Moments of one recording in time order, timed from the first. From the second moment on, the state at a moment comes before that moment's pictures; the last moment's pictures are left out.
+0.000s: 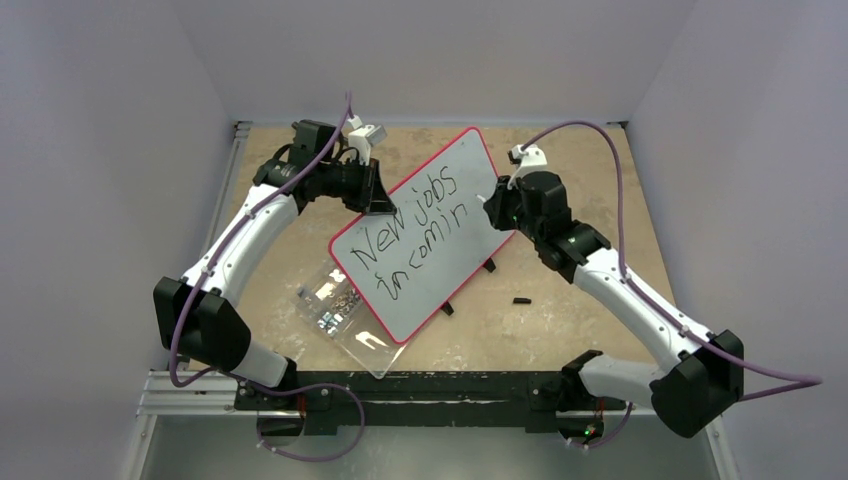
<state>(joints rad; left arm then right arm) -0.33 1.50 1.42 -0.71 0.66 -0.12 0.52 1.17 0.98 -0.25 0.12 0.31</state>
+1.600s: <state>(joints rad) -0.33 1.50 1.42 -0.71 0.66 -0.12 0.45 1.33 1.04 -0.17 0.01 0.31</state>
